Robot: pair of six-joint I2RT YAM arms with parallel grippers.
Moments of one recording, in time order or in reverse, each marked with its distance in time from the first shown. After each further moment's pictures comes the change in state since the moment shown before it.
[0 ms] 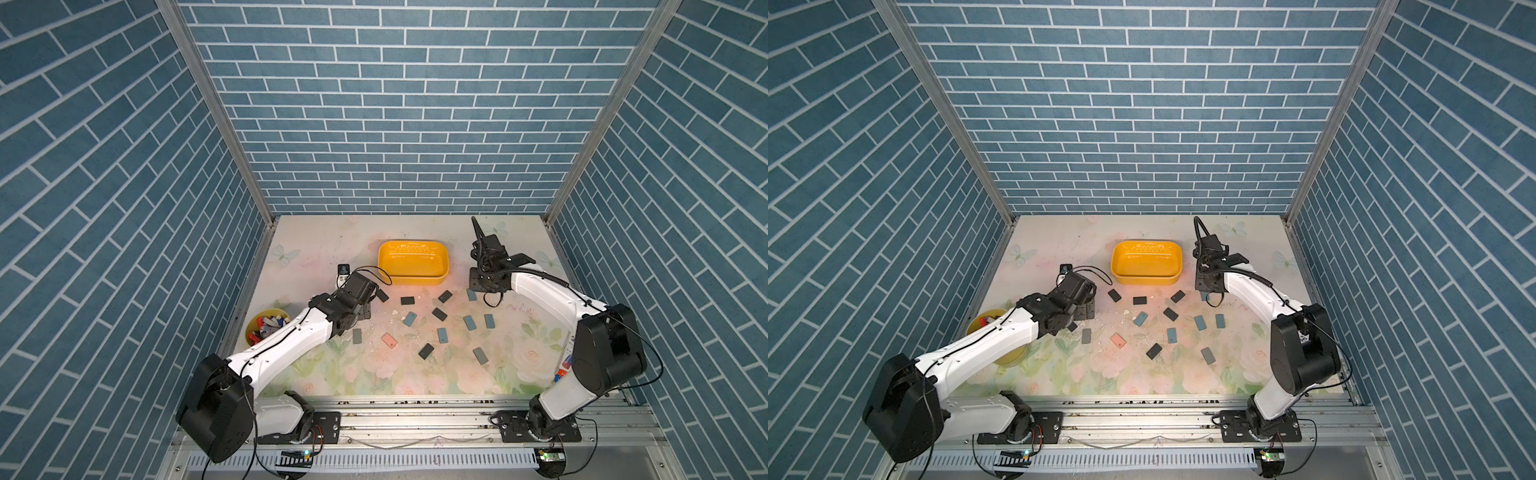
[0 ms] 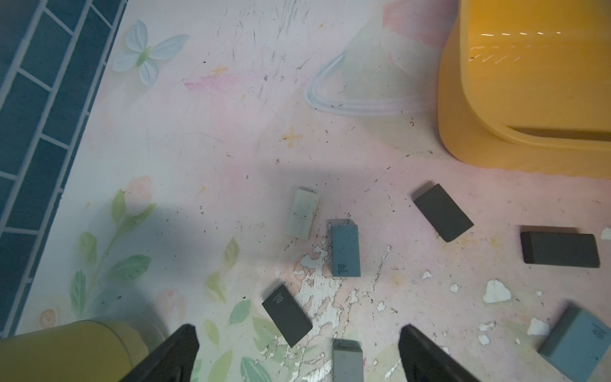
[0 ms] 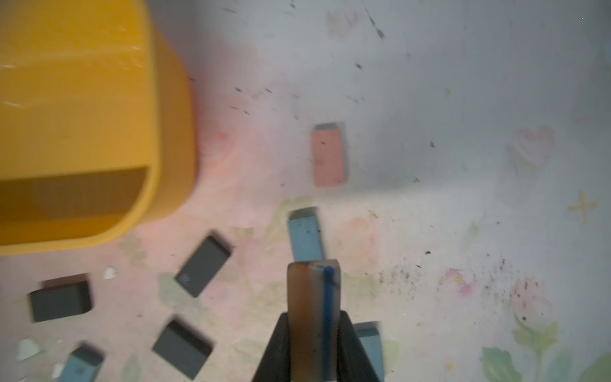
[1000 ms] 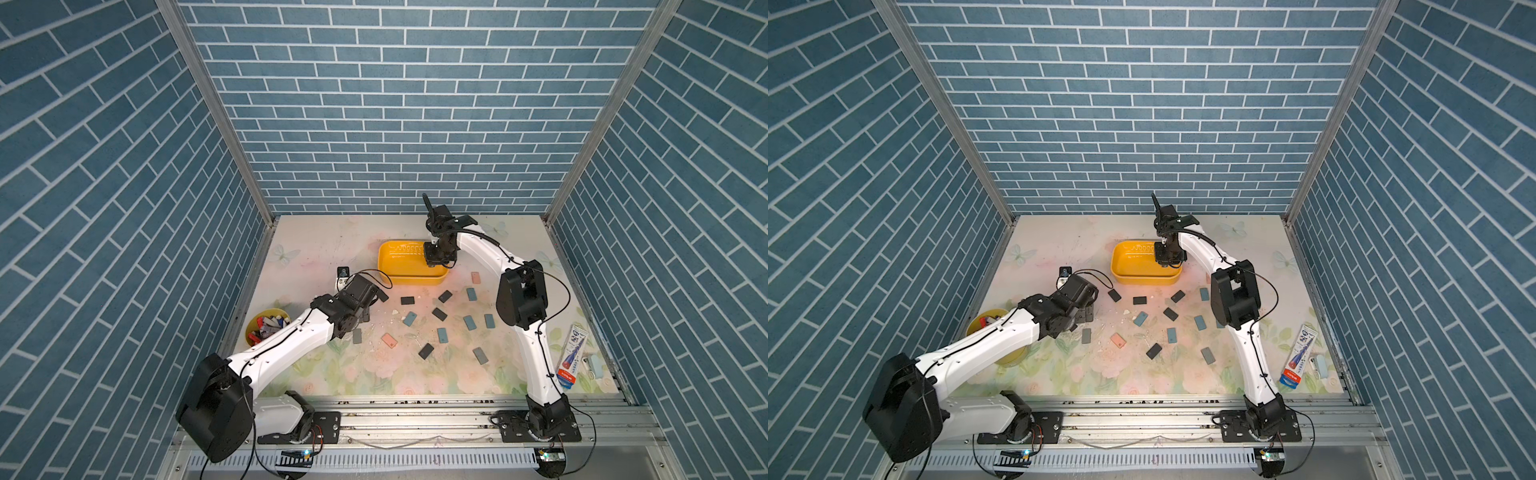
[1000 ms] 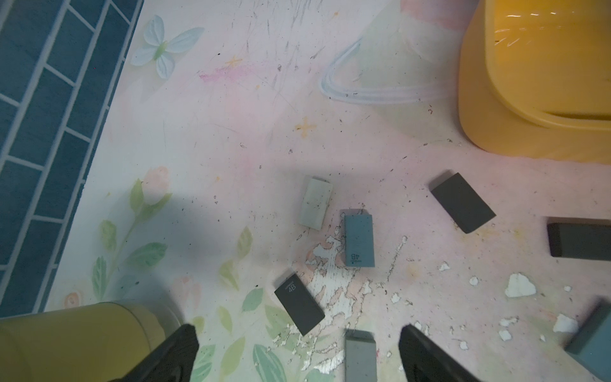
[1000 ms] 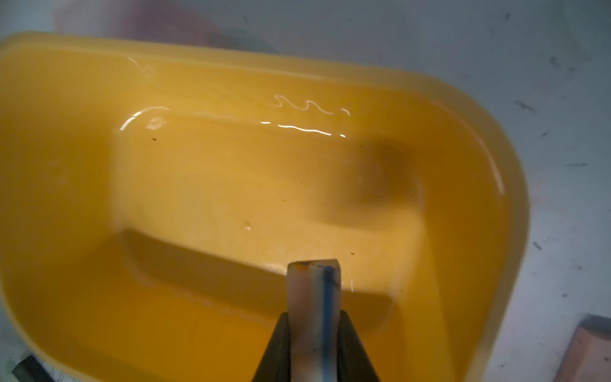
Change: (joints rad) left arm -0.024 -0.001 0.000 -0.050 -0.040 -0.037; right arm 0.060 0.754 0.921 -0.318 -0.265 -0.096
